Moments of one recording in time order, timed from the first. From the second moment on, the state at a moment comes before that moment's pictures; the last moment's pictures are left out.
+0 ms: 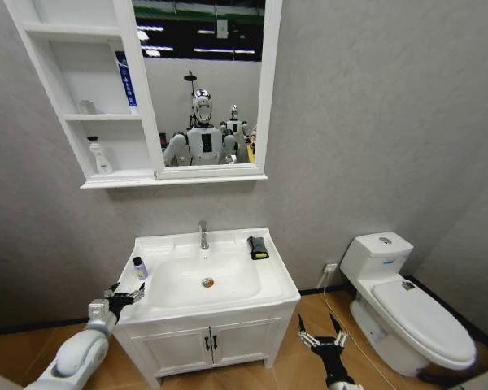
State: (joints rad) left arm 1.33 -0.94 -0.52 -1.69 -0.56 0.19 -0.17; right arm -1.81 1.33 0.50 1.92 0.06 0.33 0.20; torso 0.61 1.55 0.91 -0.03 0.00
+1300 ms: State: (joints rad) left arm 0.99 -1.03 -0.41 -1.33 -0.52 0.14 -0.23; right arm -1.81 1.32 0.50 1.91 0.07 0.33 0.21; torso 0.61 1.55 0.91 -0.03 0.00
